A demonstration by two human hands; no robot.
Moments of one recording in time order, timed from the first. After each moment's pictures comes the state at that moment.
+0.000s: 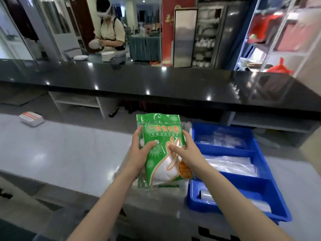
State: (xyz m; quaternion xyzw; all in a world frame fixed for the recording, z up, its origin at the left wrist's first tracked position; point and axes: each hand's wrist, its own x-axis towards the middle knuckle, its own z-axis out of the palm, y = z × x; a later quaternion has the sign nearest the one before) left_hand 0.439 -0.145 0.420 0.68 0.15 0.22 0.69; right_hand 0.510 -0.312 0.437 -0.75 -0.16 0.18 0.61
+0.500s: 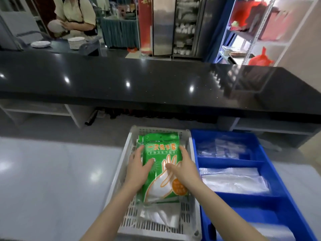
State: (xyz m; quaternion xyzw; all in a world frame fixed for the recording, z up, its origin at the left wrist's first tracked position) left_hand 0.537 -0.091 0.350 0.84 0.20 0.10 0.49; right_hand 0.578 -0.256 0.379 -0.85 -0.05 0.15 0.50
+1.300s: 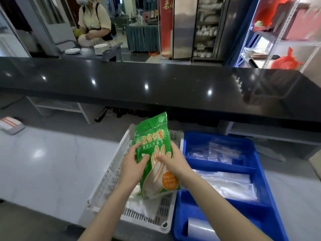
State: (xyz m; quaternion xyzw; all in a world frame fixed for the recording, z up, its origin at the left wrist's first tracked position) left_hand 0.515 -0.161 0.400 0.80 0.26 0.18 0.51; right_hand 0.590 -0.296 0.420 -0.74 -0.14 0.27 0.60
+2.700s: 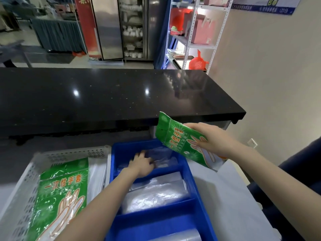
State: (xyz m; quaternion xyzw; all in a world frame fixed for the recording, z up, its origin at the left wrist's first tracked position) left_hand 0.724 -0.327 0.328 0.96 -0.04 -0.21 0.16; right_hand 0.712 -0.586 0.500 -0.96 -0.24 -0.01 0.11
